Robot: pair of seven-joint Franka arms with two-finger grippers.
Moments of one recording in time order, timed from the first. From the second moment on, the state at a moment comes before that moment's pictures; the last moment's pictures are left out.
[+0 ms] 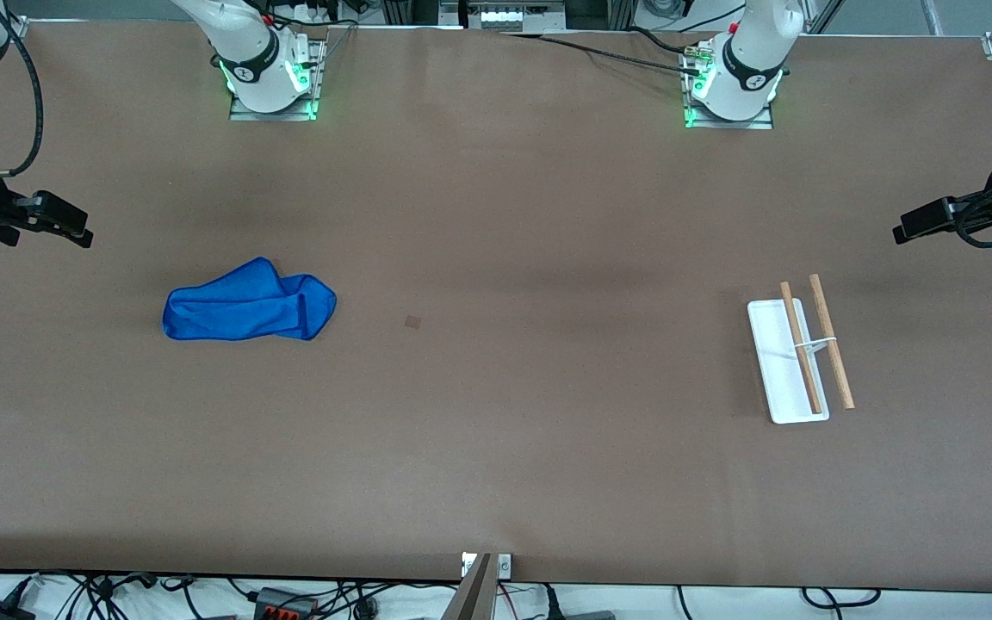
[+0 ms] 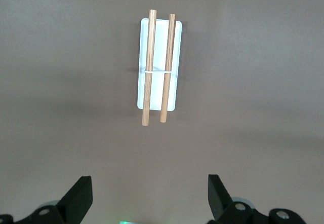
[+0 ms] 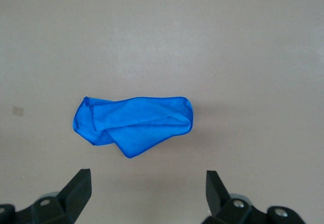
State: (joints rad) left arm 0.01 0.10 0.07 -1.54 -0.04 1.50 -0.10; right arm -0.01 0.05 -0.03 -1.67 -0.02 1.71 -0.04
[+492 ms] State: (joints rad) left arm 0.01 0.10 0.07 -1.53 -0.04 1.50 -0.10; right arm 0.07 0.19 -0.02 -1.67 -0.02 1.72 -0.04
